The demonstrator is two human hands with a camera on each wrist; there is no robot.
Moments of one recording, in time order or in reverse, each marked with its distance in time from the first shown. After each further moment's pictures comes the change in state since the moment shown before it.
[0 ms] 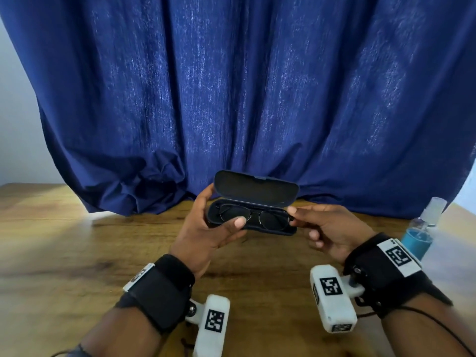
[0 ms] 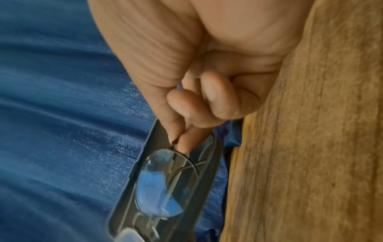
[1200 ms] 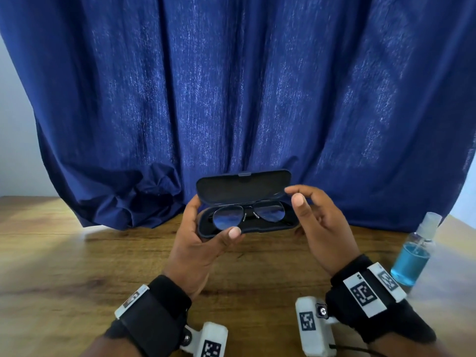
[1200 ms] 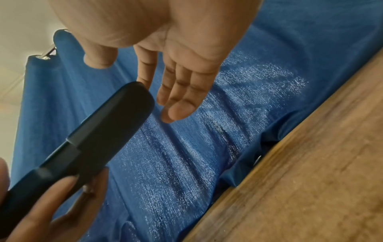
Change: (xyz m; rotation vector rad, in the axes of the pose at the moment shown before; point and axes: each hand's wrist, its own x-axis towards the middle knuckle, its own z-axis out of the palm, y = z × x) left_hand -0.003 0.004 0.007 0.021 -0.023 0.167; right_hand -0.010 -0.003 0.011 -0.452 0.156 -0.825
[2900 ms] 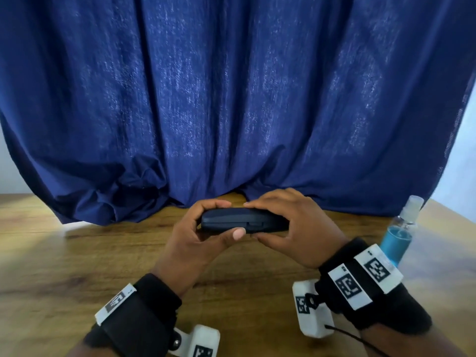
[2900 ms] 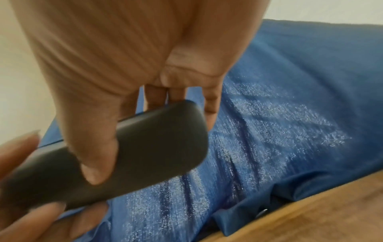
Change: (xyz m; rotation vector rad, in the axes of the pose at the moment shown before) left_hand -0.008 0.002 0.007 0.404 -0.045 -0.007; right_hand 0.001 -0.007 -0.005 -0.614 -0.412 -0.232
